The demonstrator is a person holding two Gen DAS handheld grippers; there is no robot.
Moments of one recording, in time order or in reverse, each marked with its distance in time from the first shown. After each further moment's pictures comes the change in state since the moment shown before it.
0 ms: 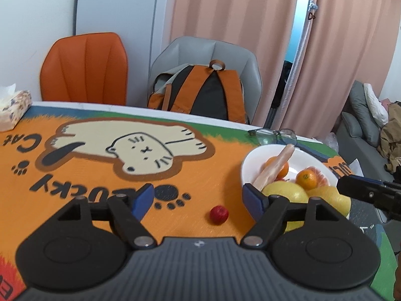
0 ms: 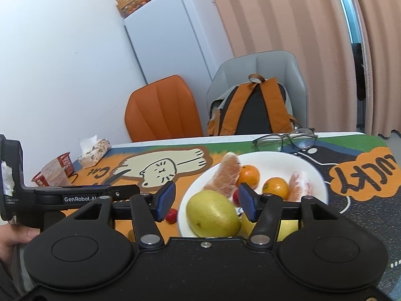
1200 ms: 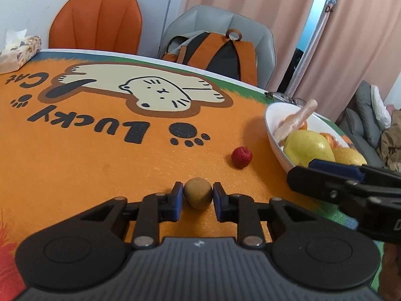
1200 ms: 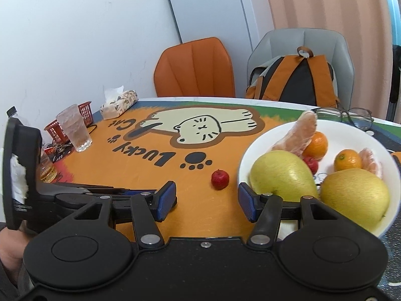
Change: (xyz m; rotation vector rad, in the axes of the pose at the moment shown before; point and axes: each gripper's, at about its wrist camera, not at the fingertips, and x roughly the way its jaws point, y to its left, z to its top) left arm 0.013 0.030 -0.055 -0.116 0.100 -0.020; right arm 0.053 0.066 -0.033 -0.142 0.156 0.077
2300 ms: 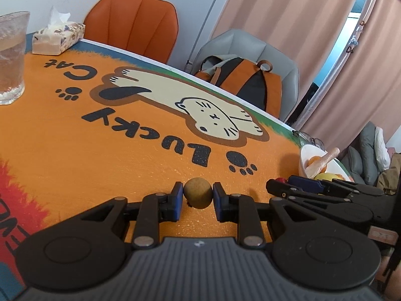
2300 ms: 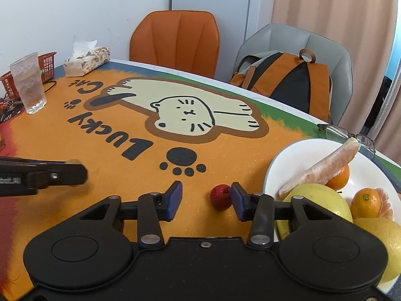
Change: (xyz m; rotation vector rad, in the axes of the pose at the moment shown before) left arm -0.036 0.077 0.011 -0.170 -0.068 -0.007; right arm 0.087 0.045 0.016 -0.192 0.113 -0.257
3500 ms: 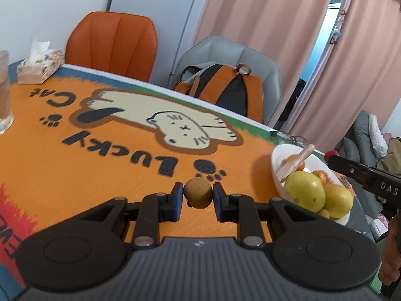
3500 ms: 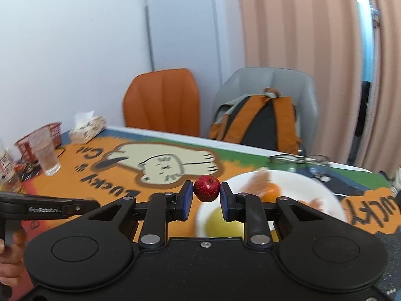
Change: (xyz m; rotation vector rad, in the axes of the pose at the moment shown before) left arm -0.014 -0.052 0.002 0.110 -0.044 -0.017; right arm -0.103 -0.091 -0.013 0.198 -0.253 0.031
